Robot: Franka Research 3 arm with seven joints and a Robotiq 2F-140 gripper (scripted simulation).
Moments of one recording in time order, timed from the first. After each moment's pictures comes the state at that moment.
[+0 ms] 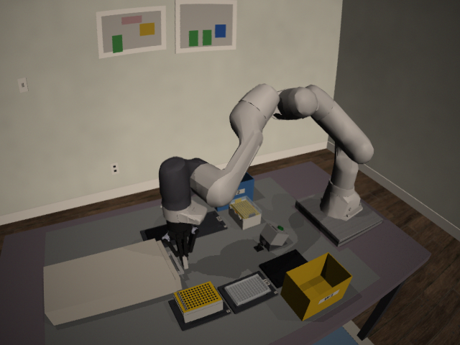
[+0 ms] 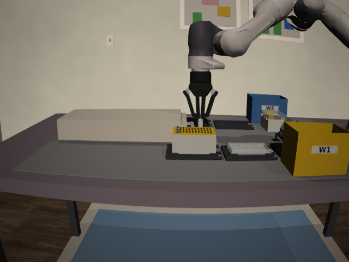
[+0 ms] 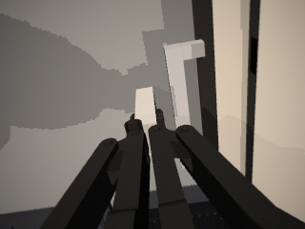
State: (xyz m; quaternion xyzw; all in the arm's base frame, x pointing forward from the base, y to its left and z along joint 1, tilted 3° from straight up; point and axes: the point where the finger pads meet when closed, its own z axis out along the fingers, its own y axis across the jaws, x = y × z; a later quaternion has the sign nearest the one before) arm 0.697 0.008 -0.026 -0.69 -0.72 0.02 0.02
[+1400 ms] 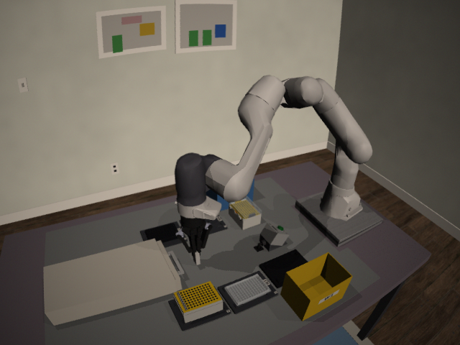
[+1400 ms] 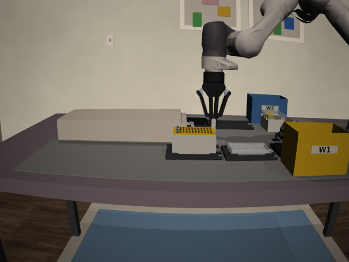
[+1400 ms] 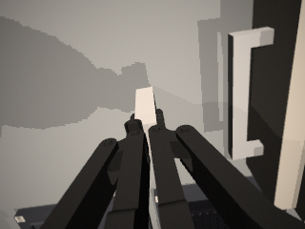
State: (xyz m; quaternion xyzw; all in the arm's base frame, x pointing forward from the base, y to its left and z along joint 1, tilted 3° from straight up) arm 0.650 0.005 -0.023 -0.69 -0.72 0.02 0.02
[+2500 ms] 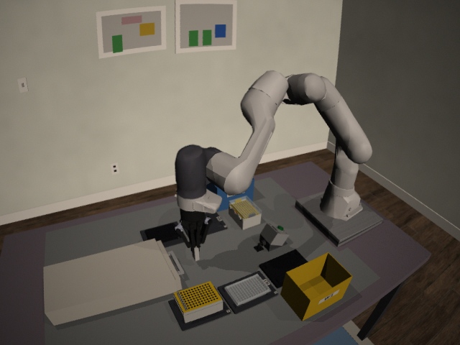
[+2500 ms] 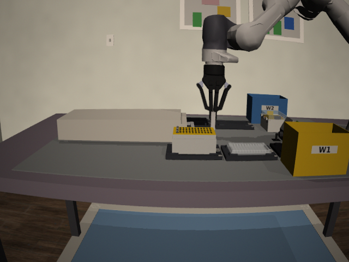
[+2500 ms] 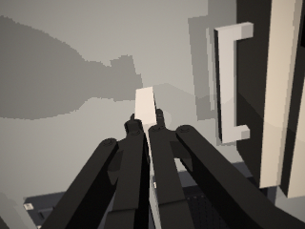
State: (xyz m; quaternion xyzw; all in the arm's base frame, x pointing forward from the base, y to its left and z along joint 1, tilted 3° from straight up) arm 0.653 0.006 0.002 -0.69 -0.72 0.01 0.02
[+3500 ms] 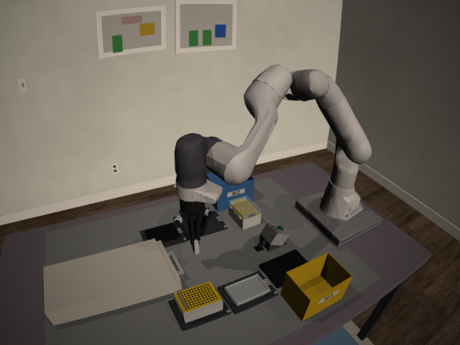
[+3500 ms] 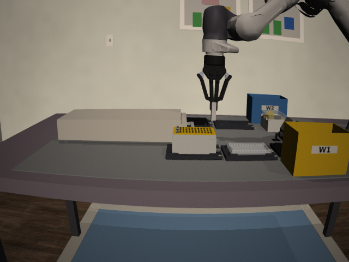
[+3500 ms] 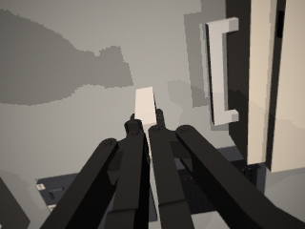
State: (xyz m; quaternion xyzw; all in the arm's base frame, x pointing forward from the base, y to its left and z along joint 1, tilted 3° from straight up) arm 0.653 0.006 0.037 -0.70 -0.72 0.01 0.02
